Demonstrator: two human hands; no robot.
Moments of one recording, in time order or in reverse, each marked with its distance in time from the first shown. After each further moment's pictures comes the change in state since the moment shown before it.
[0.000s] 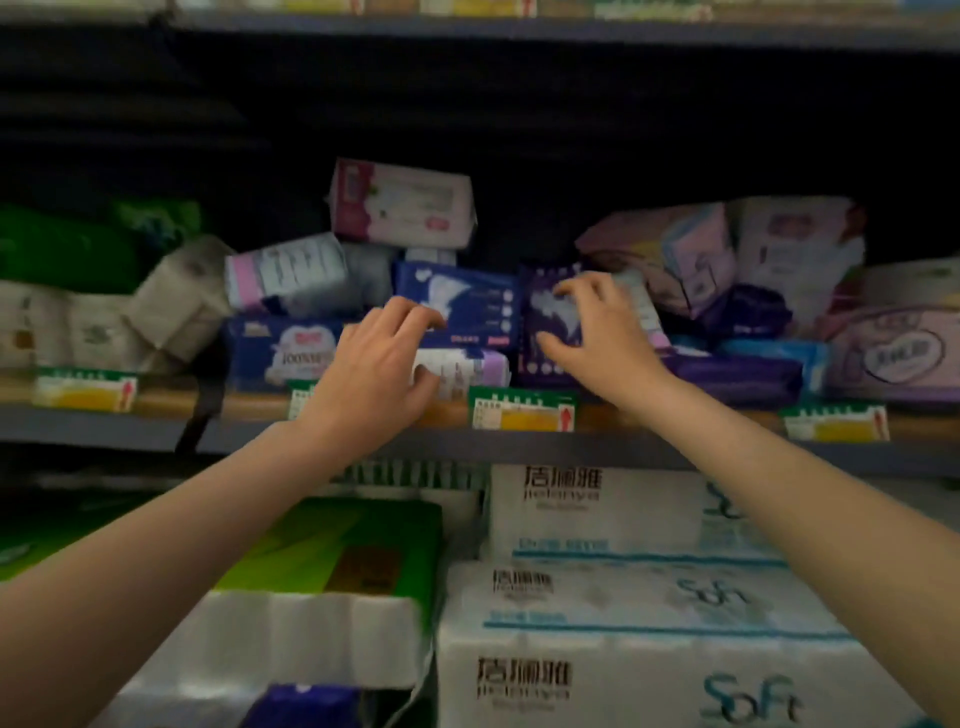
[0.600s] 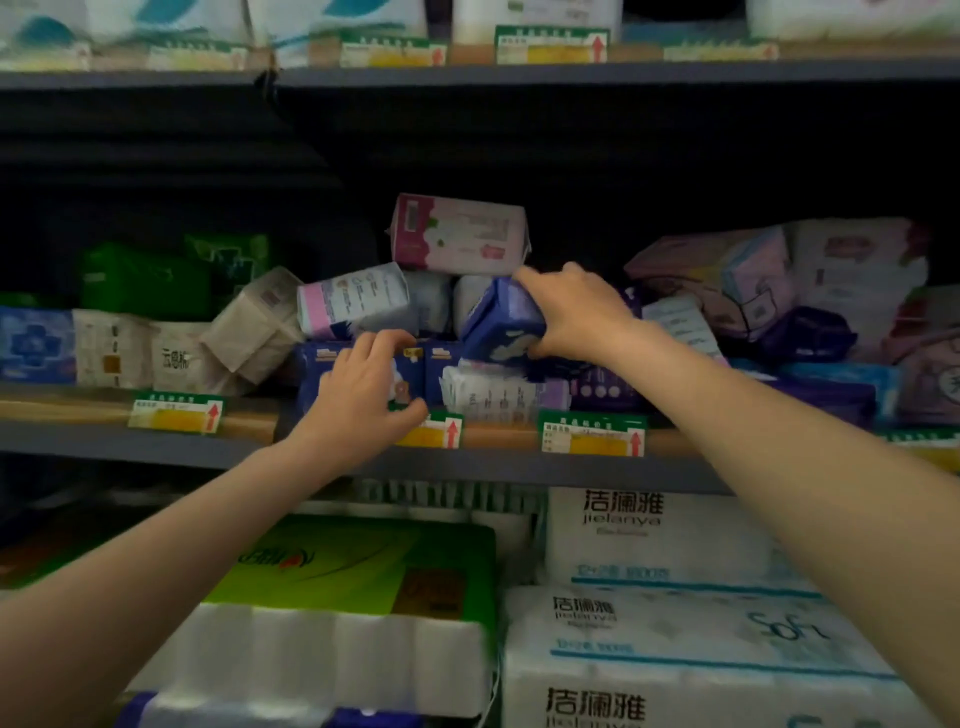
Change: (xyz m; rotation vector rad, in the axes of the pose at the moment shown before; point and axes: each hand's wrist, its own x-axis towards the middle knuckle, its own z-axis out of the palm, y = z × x) left_hand -0.026 -0.062 -0.020 -0.160 -0.061 -0.261; right_hand 0.060 -0.077 0.007 -0.390 -0.147 -0.214
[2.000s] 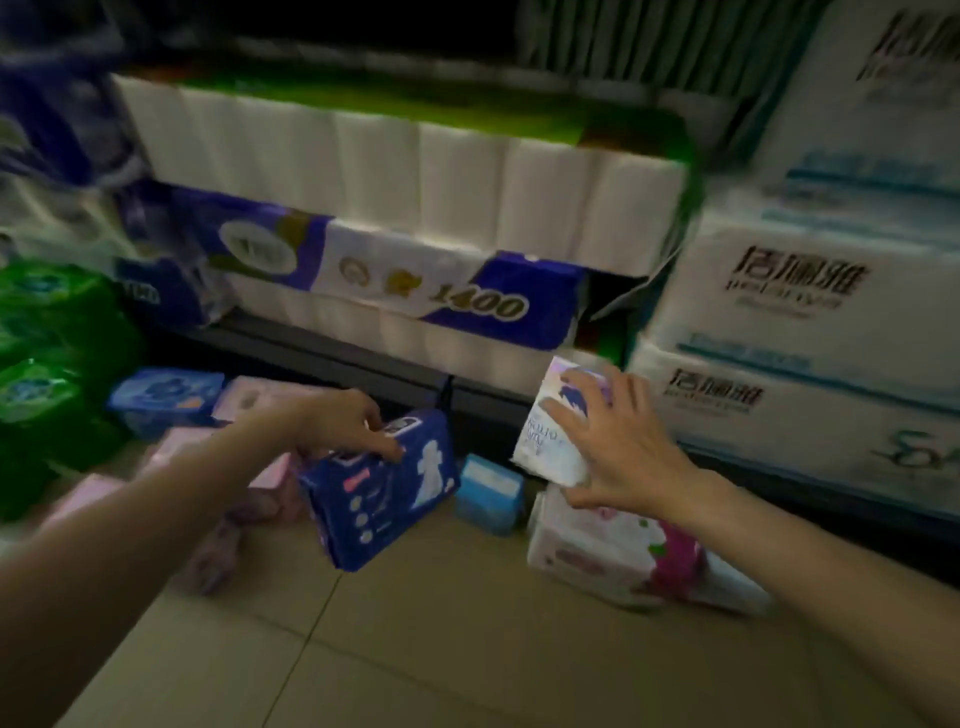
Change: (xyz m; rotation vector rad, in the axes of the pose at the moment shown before) left_hand -0.376 -0.132 0.065 0.009 -1.231 -0.720; right_hand -0.360 -0.206 0.225 0.176 -0.685 -0.385
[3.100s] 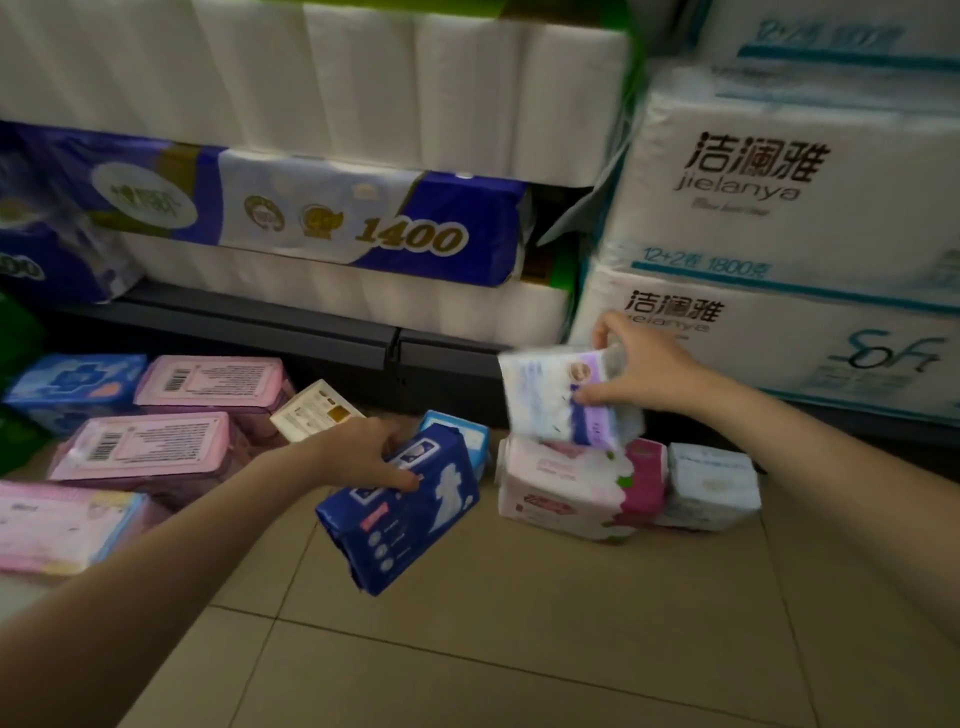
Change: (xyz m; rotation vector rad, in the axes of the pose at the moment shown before) left_hand 0.029 0.035 0.081 0.047 -0.131 0.170; right_hand -0.017 0.056 0.015 0.707 -0.010 0.421
